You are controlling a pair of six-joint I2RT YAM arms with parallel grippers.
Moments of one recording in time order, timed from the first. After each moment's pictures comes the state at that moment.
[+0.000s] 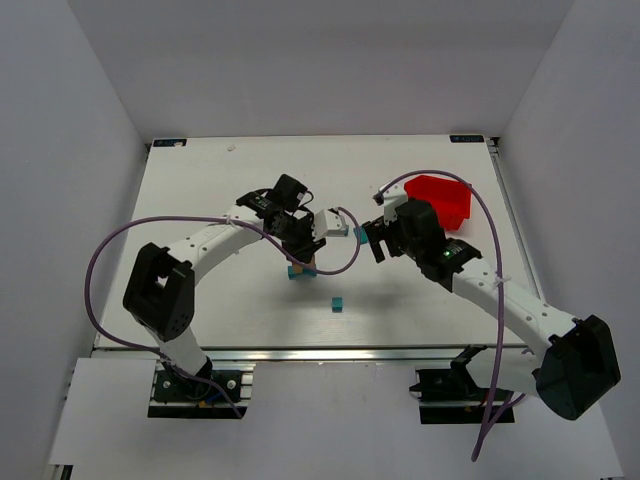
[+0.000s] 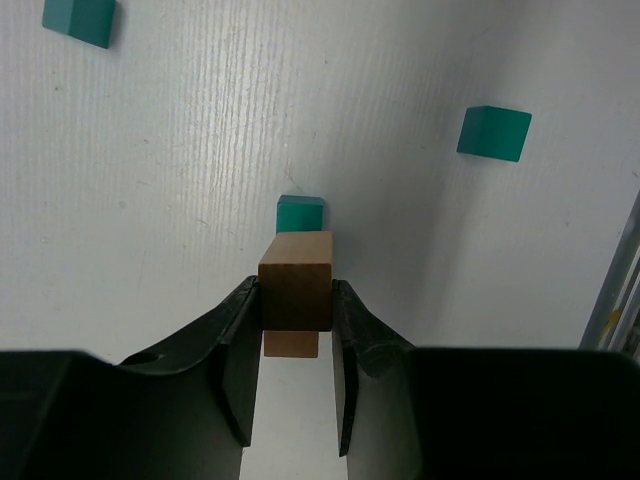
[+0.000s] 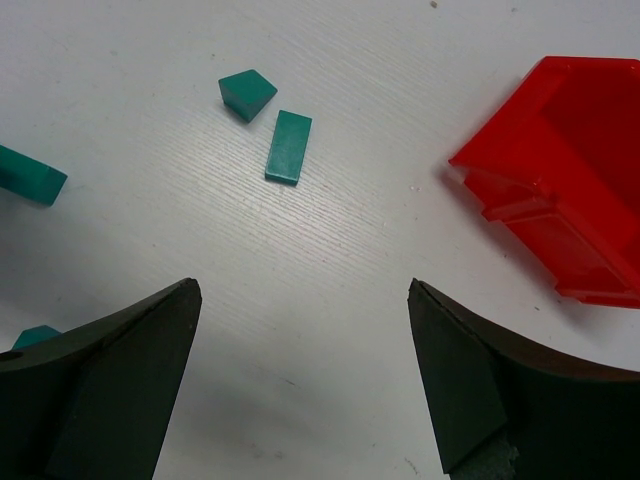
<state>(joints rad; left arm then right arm) -0.60 1.69 1.33 -0.73 0.43 0.73 0.62 1.18 0.85 -0.25 0.15 -0.09</state>
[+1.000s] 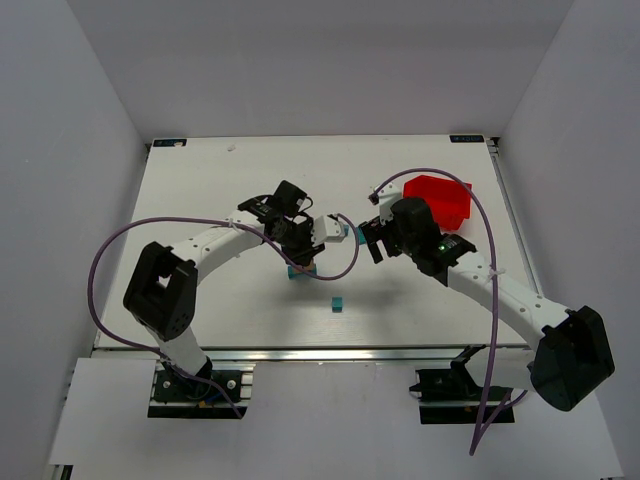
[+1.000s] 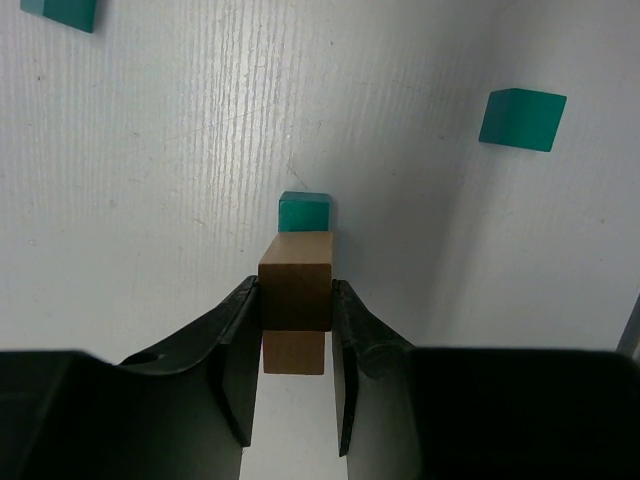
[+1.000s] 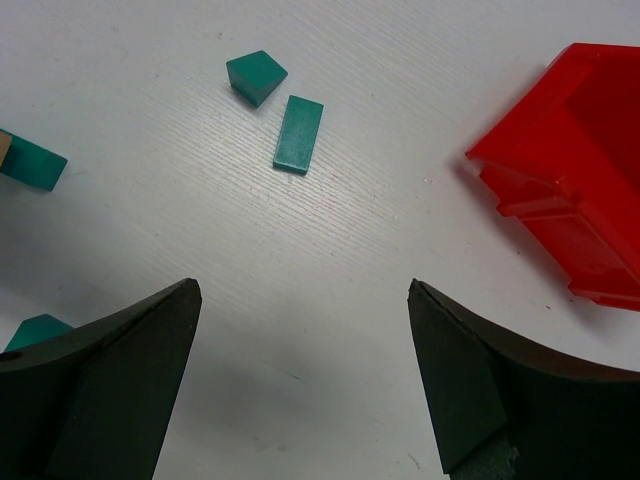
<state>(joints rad) -0.60 1.69 1.25 -0.65 0.41 0.76 0.62 1.23 0.89 -0.30 0.13 -0.09</state>
